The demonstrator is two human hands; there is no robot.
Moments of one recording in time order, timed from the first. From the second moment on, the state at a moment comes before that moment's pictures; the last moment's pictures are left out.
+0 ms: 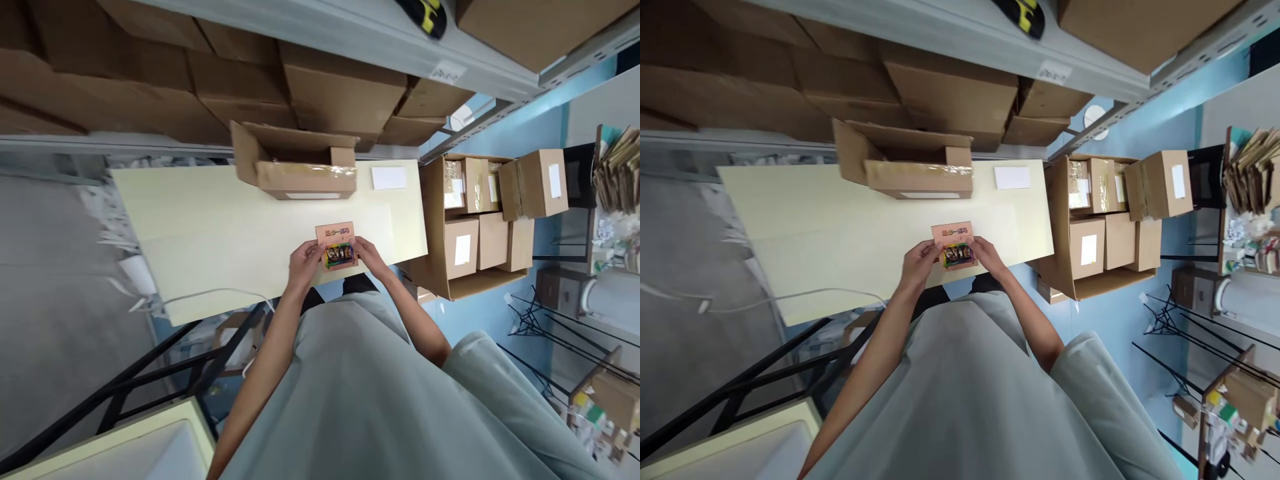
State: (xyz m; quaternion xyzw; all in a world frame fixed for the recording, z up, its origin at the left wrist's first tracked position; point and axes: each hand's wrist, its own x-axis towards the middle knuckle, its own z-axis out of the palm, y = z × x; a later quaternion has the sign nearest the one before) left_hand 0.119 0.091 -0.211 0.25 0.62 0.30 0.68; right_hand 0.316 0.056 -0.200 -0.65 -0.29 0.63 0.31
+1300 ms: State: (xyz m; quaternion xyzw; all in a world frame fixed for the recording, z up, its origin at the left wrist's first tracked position) left_hand 0.275 0.049 -0.233 0.43 0.55 0.32 0.64; right_hand 0.431 0.047 -0.197 -0.76 -0.51 0.33 0.23
